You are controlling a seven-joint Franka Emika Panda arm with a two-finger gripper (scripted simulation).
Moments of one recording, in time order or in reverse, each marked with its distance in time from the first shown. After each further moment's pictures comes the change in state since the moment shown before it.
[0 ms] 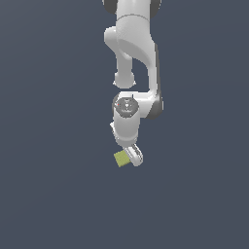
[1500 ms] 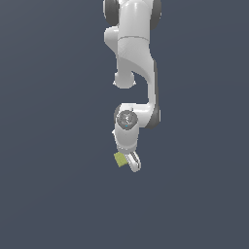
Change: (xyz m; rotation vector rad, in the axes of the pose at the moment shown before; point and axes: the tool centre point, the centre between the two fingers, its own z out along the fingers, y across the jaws) arm 0.000 -0.003 0.055 0.004 0.002 0.068
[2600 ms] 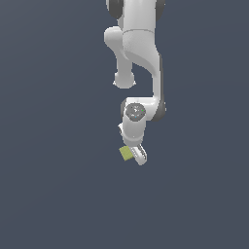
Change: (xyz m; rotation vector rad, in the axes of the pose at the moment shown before) arm -0.037 0.012 -0.009 -0.002 0.000 0.001
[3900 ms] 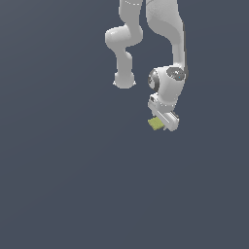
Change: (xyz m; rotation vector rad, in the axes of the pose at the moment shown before) arm -0.203 0.057 -0.055 0.000 0.000 -0.003
